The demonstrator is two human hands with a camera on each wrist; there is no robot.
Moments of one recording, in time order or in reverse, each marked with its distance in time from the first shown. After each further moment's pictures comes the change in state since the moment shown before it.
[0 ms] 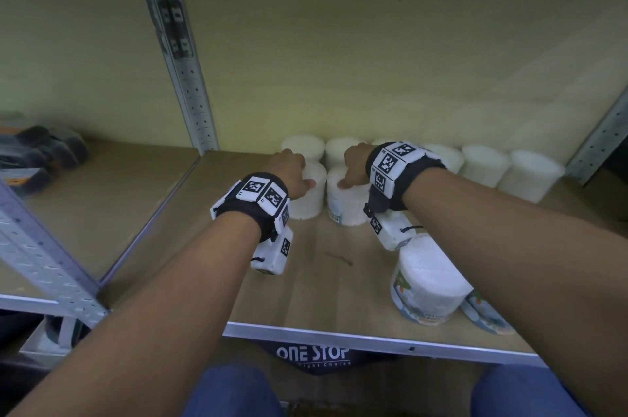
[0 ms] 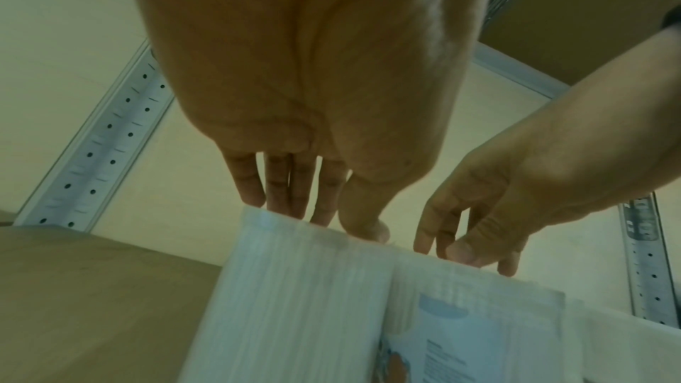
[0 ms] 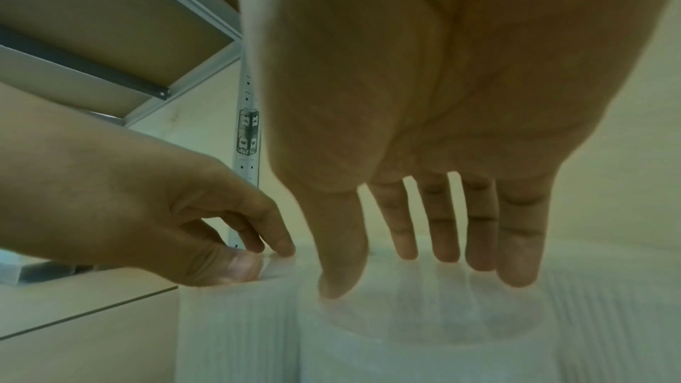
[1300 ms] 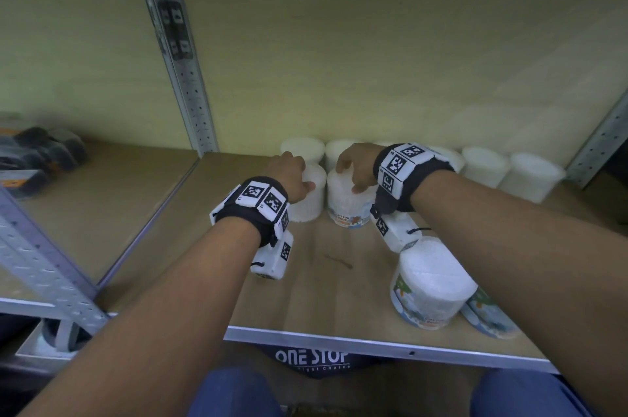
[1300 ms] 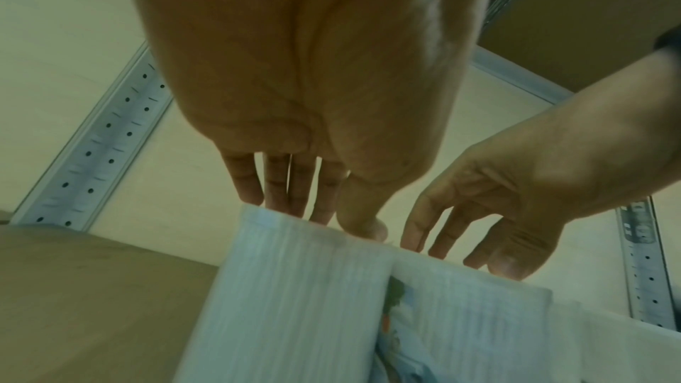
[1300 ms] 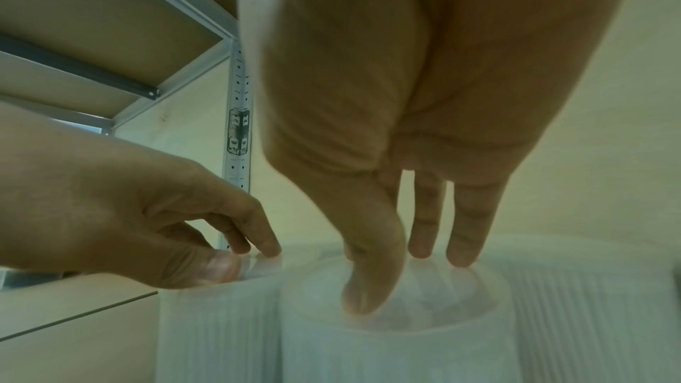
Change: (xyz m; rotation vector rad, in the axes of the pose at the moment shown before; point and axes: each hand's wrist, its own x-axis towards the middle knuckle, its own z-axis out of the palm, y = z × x) left_hand 0.000 -0.001 0.002 0.011 0.007 0.003; right_hand -0.024 0.010 -0.007 0.080 0.019 -0.091
